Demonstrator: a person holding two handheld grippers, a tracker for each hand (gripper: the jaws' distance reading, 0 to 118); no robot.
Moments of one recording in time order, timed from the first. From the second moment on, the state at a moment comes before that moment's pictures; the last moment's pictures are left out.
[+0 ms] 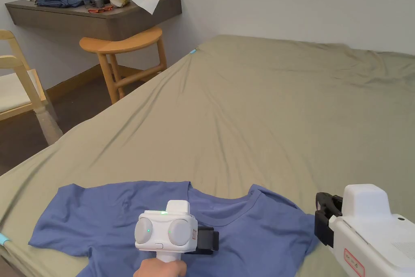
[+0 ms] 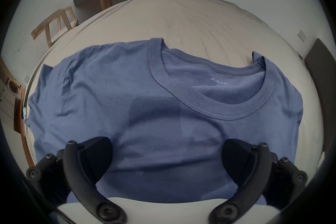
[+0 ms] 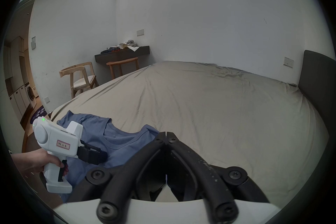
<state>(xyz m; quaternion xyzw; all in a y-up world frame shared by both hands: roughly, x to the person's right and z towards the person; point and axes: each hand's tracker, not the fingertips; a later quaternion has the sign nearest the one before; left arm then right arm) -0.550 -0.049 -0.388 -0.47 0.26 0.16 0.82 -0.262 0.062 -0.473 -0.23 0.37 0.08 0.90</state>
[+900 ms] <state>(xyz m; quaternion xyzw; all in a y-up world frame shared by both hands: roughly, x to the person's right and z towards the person) -0.353 0.223 -0.368 -0.15 0.09 0.04 0.98 -0.039 0.136 -0.449 -0.17 0.26 0.02 0.95</state>
